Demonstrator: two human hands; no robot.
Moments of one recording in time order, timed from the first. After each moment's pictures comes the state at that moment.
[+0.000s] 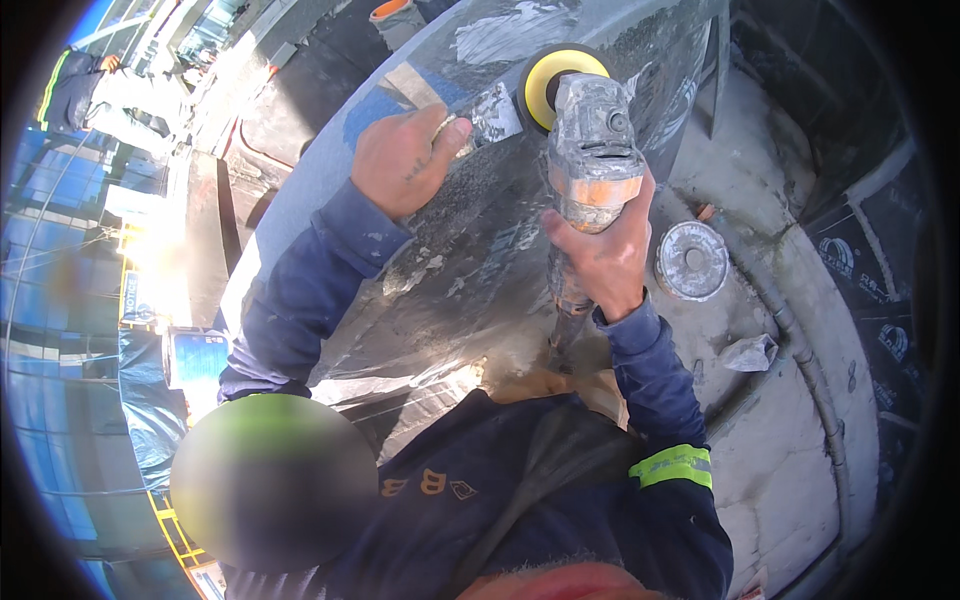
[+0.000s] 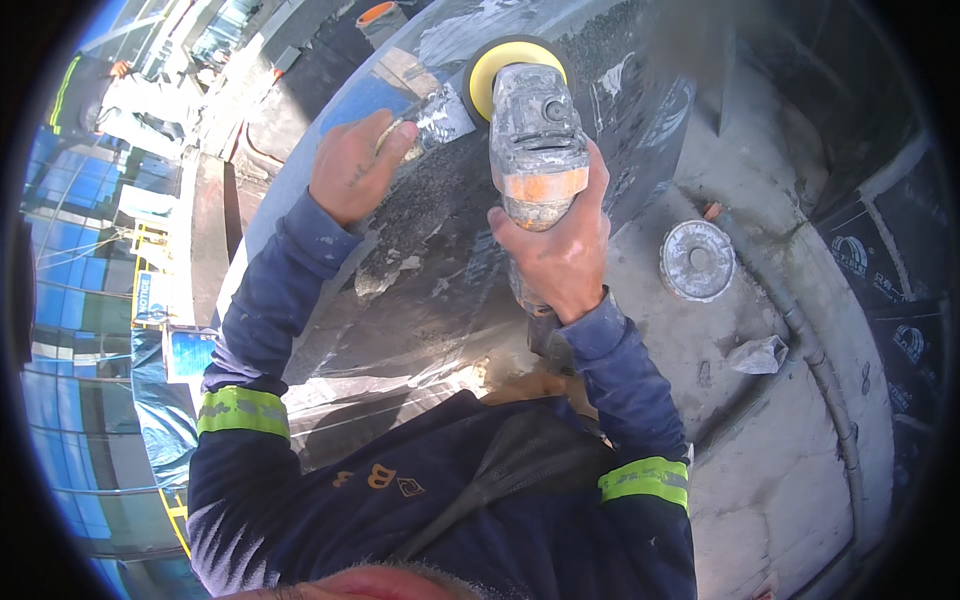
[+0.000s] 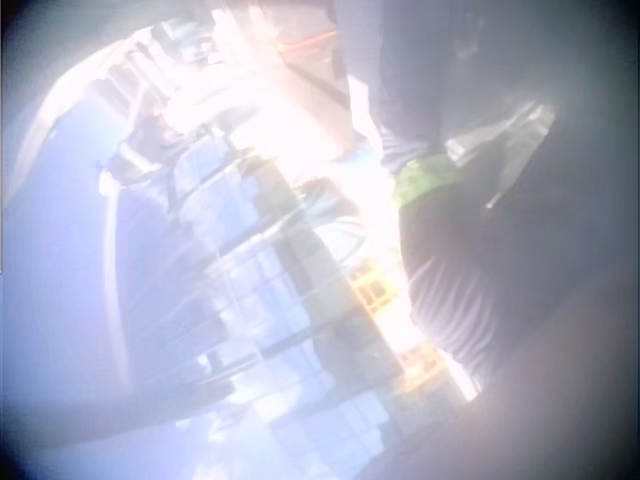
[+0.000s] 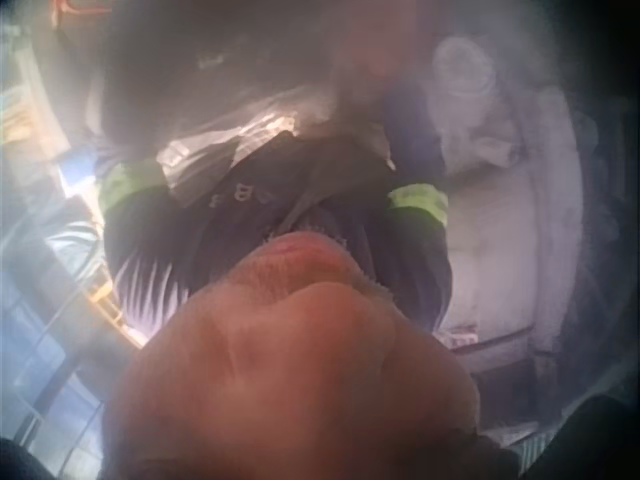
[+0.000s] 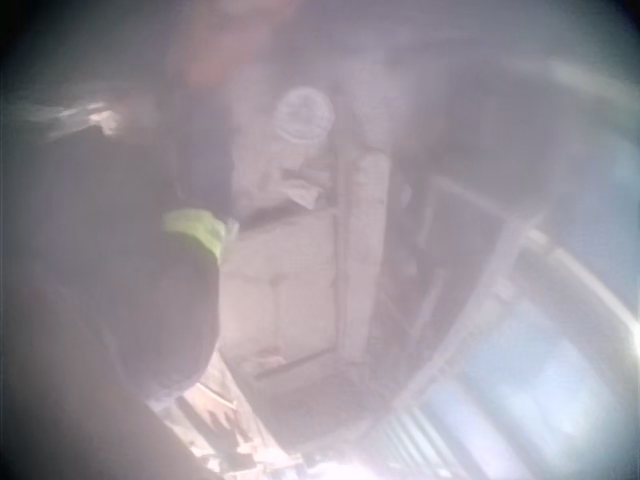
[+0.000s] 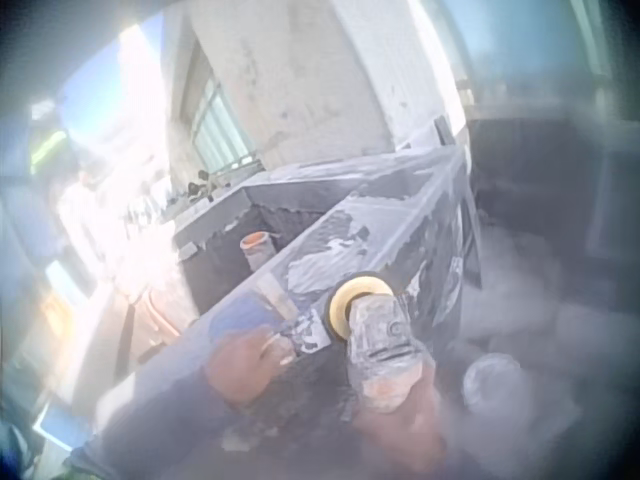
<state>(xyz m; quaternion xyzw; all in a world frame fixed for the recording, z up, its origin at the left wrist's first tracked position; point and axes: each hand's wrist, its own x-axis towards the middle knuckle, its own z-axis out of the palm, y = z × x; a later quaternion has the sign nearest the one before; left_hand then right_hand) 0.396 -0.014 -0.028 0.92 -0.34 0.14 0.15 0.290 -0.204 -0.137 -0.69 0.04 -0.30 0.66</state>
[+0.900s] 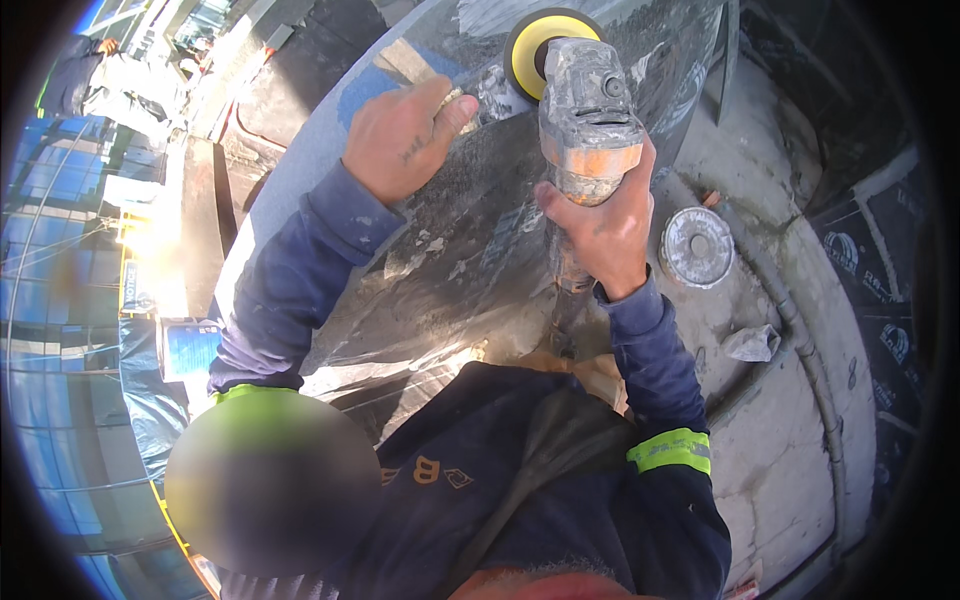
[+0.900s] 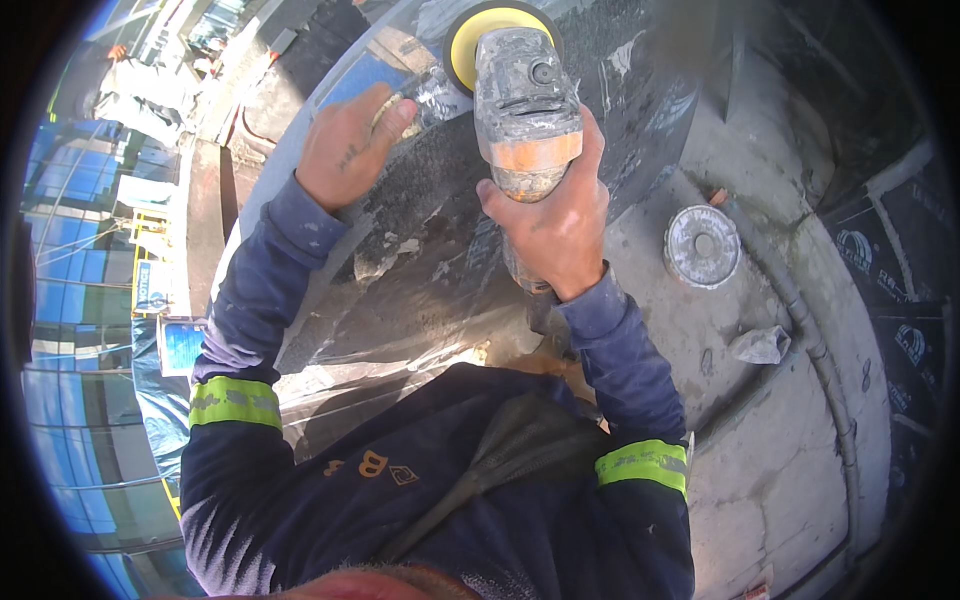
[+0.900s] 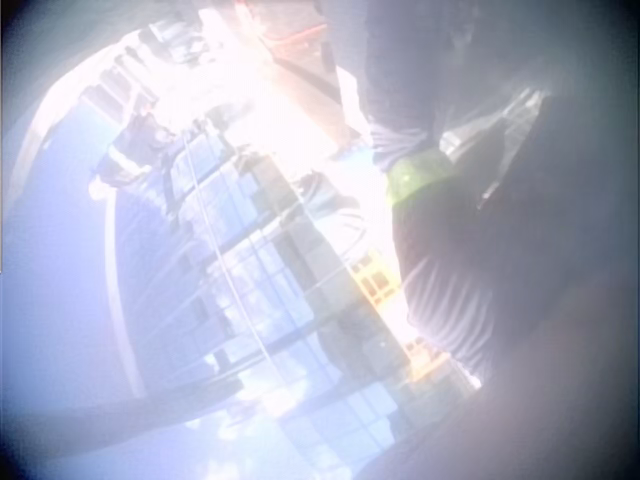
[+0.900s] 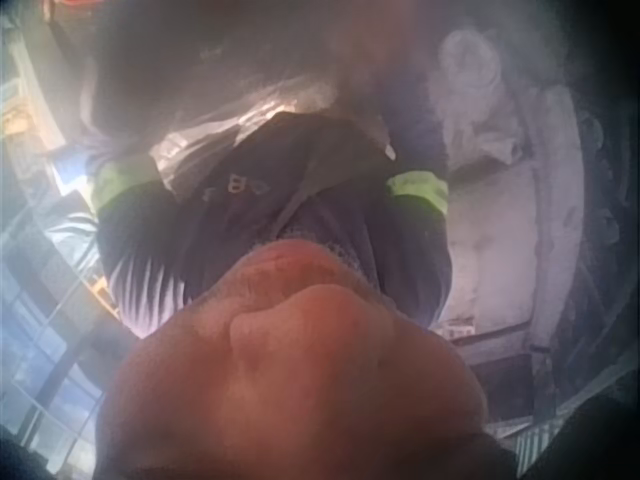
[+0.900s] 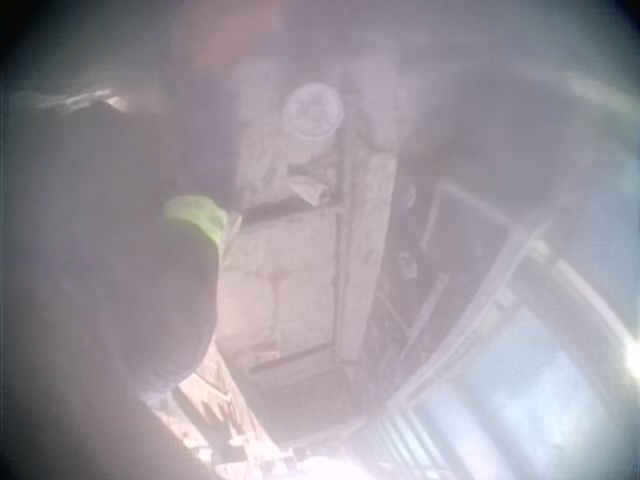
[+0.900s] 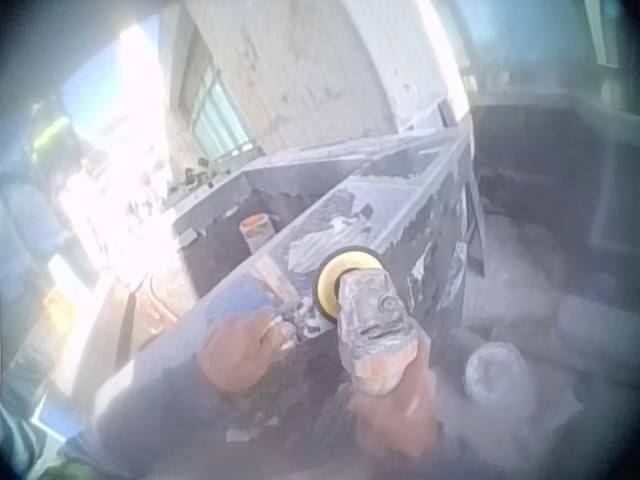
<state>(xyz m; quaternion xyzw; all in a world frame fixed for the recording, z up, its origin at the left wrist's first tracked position) 0.396 -0.013 -0.029 0.92 -0.35 0.15 0.11 0.302 -0.197 -0.138 -0.71 0.00 -0.31 0.63</state>
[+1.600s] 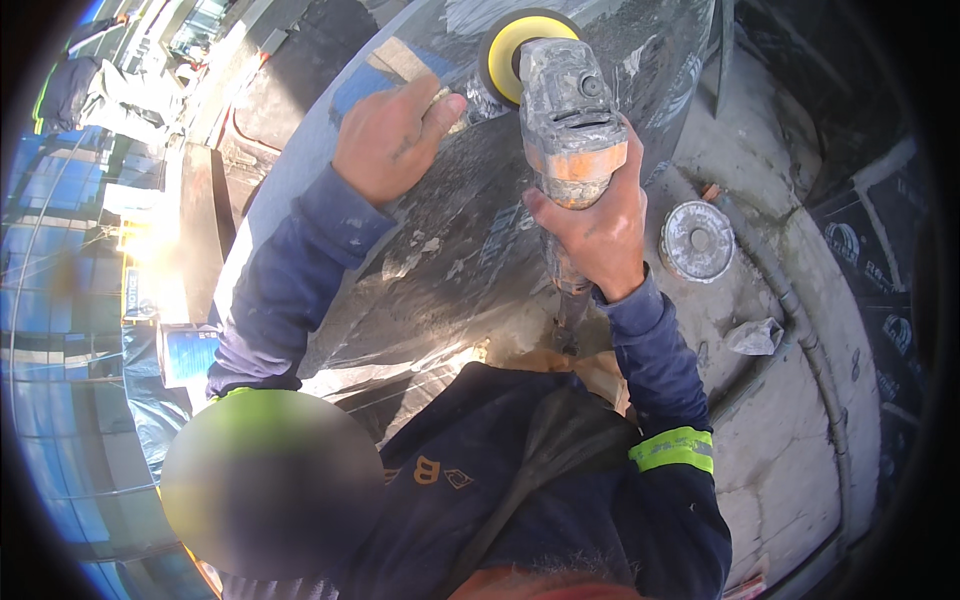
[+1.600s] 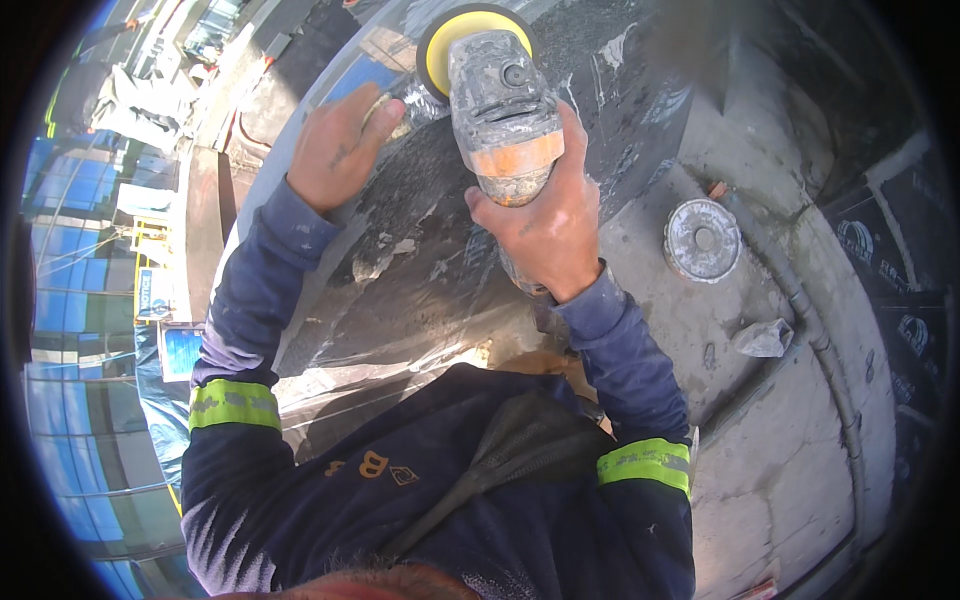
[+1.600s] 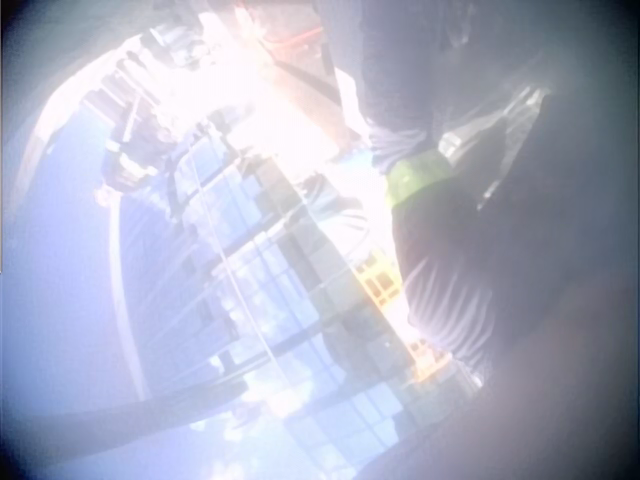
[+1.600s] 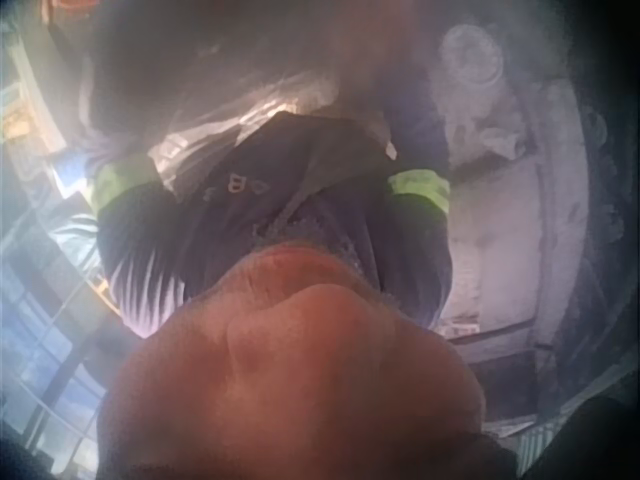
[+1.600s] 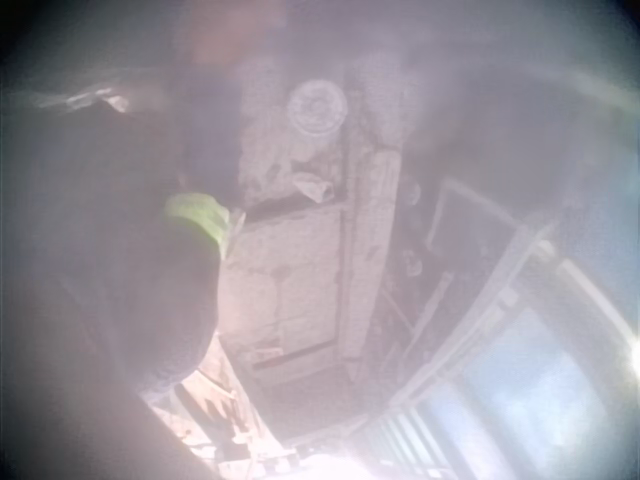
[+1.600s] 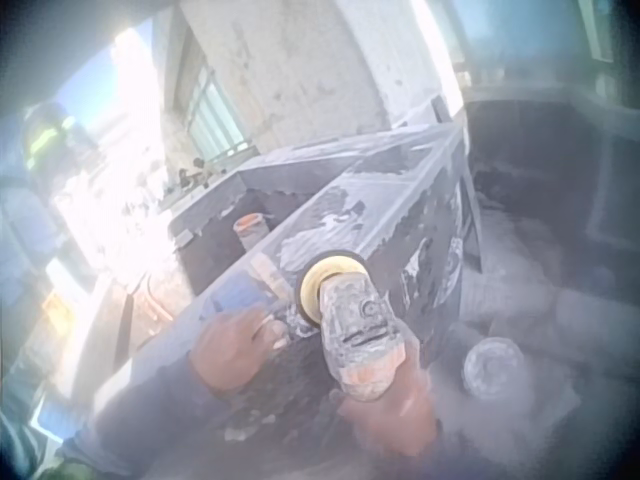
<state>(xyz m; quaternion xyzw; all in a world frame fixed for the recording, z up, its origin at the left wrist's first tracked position) 0.399 -0.013 -0.030 0.91 -0.37 0.15 0.13 0.300 -0.198 -0.137 -0.71 -0.01 -0.31 0.63</state>
